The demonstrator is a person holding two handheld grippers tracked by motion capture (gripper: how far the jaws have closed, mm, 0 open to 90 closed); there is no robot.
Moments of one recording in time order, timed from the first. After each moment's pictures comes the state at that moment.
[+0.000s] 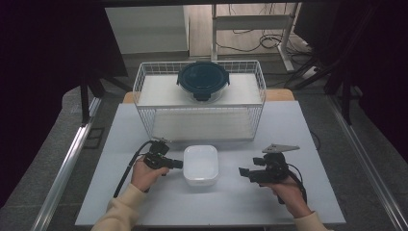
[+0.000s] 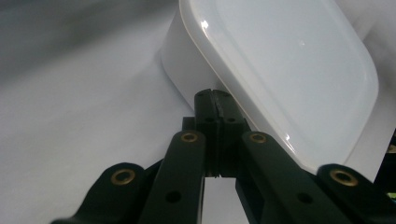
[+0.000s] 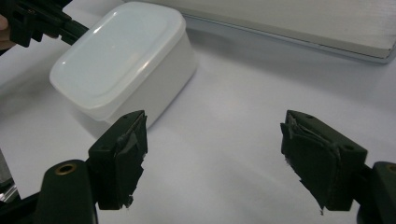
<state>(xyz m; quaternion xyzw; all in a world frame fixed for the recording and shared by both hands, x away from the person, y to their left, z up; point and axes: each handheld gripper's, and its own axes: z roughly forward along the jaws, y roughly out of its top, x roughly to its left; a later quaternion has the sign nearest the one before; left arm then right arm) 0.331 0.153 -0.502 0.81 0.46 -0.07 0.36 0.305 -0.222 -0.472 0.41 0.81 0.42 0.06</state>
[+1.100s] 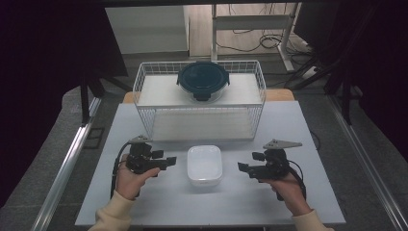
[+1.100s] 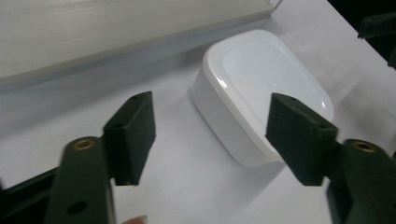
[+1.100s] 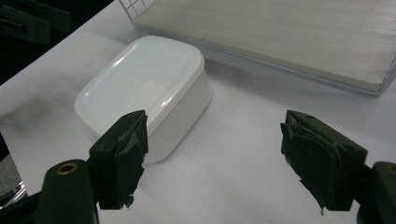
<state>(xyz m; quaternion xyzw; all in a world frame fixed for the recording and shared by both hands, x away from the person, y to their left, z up) 0.288 0.186 -0.455 0.75 0.51 0.04 0.43 0.305 -0.217 -0.453 0.40 0.80 0.44 0.07</state>
